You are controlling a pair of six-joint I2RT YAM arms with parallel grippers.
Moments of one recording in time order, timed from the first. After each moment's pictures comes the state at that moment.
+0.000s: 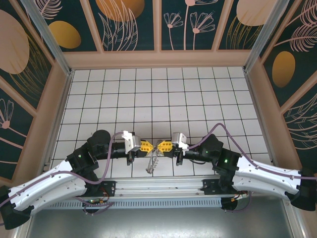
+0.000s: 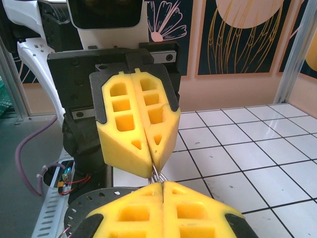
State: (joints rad) left arm -0.97 0.66 0.56 -0.08 0.47 0.08; right arm 1.17 0.72 0.47 0.21 -0.25 -0.06
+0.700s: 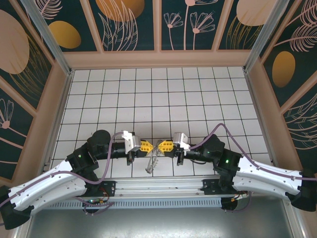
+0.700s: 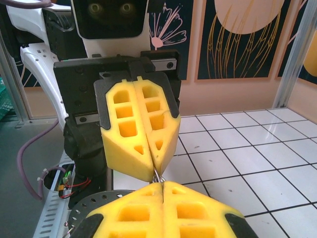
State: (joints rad) left arm -0.97 0.66 0.56 -0.08 0.47 0.08; right arm 1.17 0.71 0.47 0.21 -0.25 -0.06
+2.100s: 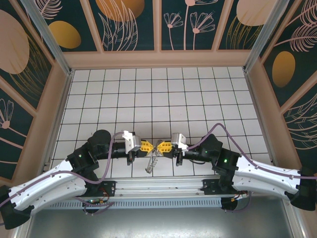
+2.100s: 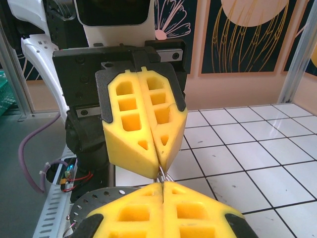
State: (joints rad) left arm -0.97 0.67 0.56 -0.08 0.47 0.08; right arm 1.16 0.73 0.47 0.21 -0.26 -0.06
